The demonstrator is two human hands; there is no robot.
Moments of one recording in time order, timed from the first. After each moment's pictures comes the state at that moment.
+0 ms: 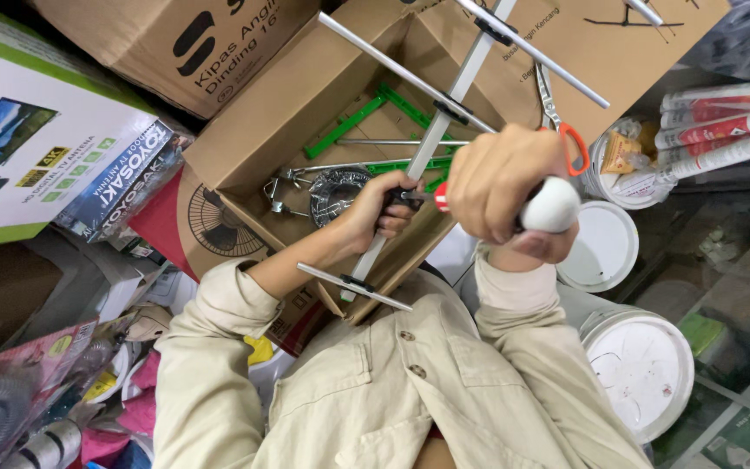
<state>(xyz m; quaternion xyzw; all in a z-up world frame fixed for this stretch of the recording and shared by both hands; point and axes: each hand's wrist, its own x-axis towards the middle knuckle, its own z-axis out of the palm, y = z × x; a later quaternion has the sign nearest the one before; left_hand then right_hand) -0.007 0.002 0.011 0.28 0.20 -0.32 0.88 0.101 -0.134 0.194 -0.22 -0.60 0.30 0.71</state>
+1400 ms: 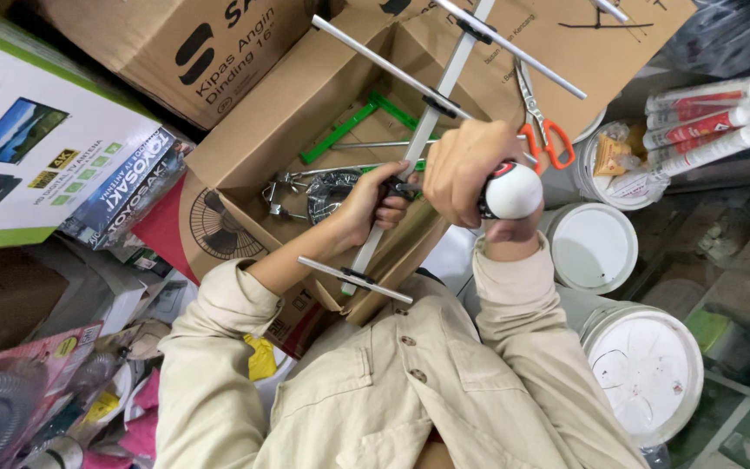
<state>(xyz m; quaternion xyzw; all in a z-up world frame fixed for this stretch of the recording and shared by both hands) -0.004 0.001 0.014 0.29 0.16 -0.31 0.89 0.085 -0.140 0.183 -0.23 -0.61 0.31 0.69</state>
